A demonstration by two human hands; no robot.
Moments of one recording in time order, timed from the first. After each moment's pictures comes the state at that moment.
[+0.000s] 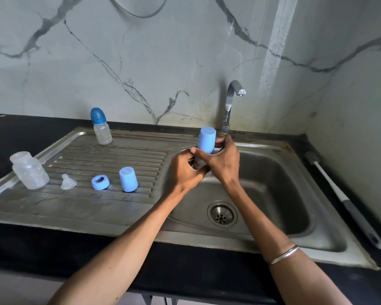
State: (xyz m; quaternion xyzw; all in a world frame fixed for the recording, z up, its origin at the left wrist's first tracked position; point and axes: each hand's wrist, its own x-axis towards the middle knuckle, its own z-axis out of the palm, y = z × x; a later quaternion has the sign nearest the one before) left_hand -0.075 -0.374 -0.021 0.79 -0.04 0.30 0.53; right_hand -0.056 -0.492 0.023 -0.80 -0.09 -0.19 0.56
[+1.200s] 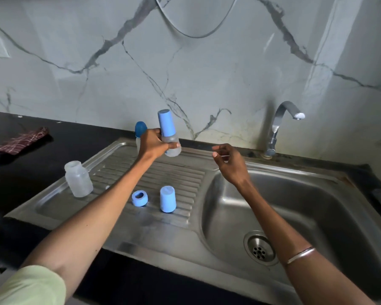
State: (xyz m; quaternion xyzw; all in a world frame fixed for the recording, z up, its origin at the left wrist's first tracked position) left_hand -0.023 -0.141 0.051 0.83 0.16 0.29 0.45; right_hand 0.008 -0.397 0.031 -0.79 -0.25 -0.08 0.56
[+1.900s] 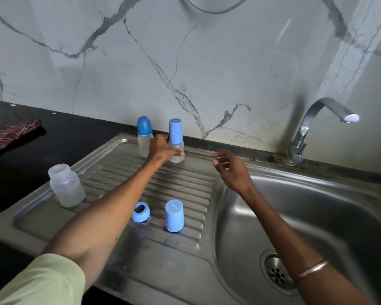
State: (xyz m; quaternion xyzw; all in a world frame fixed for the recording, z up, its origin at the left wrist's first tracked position) left_hand 0.046 -0.103 0.004 0.85 0.21 0.22 0.43; right_hand 0.063 -0.347 -0.007 -0.83 -0.27 -0.03 0.49
